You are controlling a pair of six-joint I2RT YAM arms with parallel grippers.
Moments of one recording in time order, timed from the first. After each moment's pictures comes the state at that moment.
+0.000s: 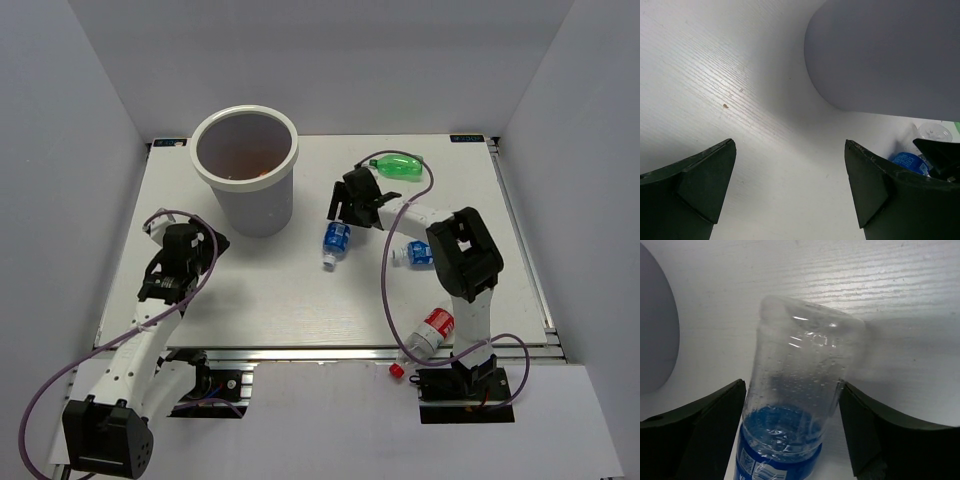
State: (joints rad) left arm -0.13 0.86 0.63 -0.39 -0.27 -0.81; right arm 0.58 2.03 1.39 -0.16 0.10 0.62
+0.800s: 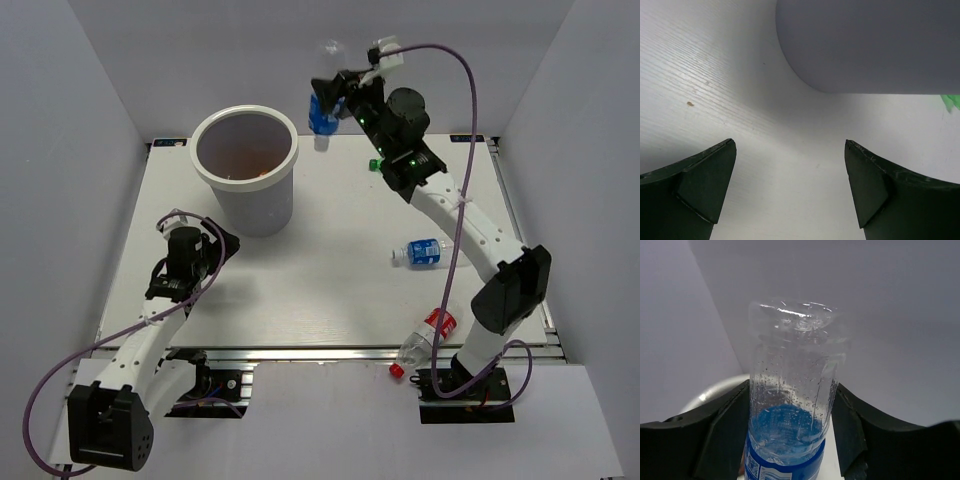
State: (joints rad) left arm -0.13 0.90 0.54 -0.21 -0.13 -0.78; right arm 0.62 1.70 1.71 0.23 0.05 0.17
